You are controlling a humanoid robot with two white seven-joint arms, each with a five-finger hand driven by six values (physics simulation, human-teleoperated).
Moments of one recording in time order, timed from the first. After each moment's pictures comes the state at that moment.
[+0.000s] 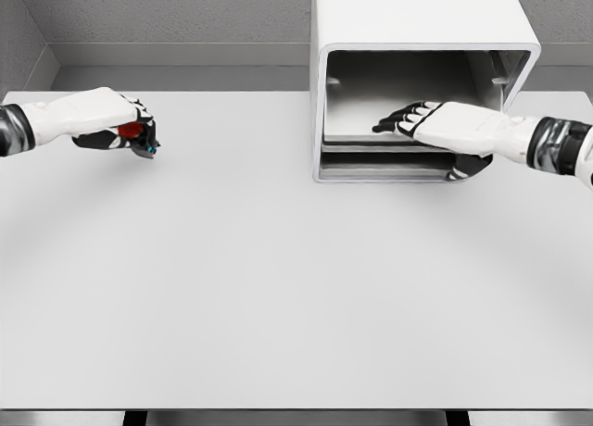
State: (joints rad) left arm -1.12 0.85 -1.34 -1.04 -0.19 -0.61 -0.09; right arm -0.73 -0.85 0.72 -1.58 0.35 -0.35 0.53
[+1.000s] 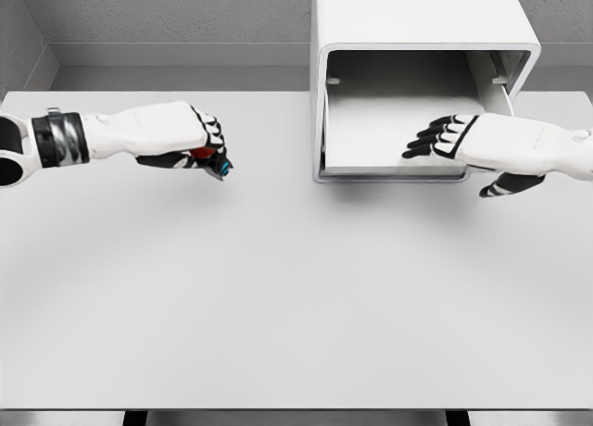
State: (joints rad) left arm -1.14 0.86 -1.35 -1.38 -0.22 -0.61 -0.09; right arm -0.66 -1.04 0.64 -1.67 0.20 -0.55 0.49
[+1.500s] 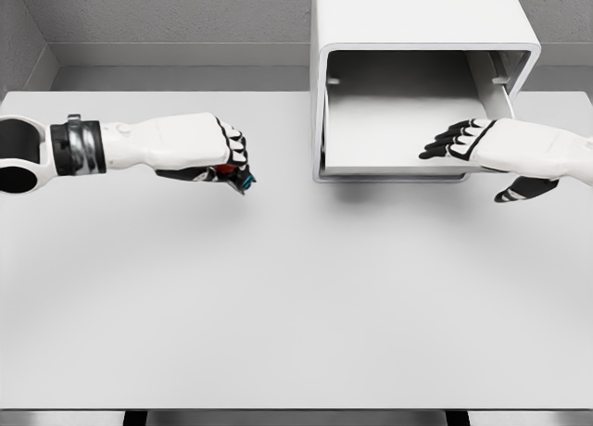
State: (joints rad) left arm -1.14 0.85 -1.35 -1.48 -0.25 -0.61 -0.09; right arm -0.62 -1.09 0.64 -1.67 0.21 -0.51 0.48
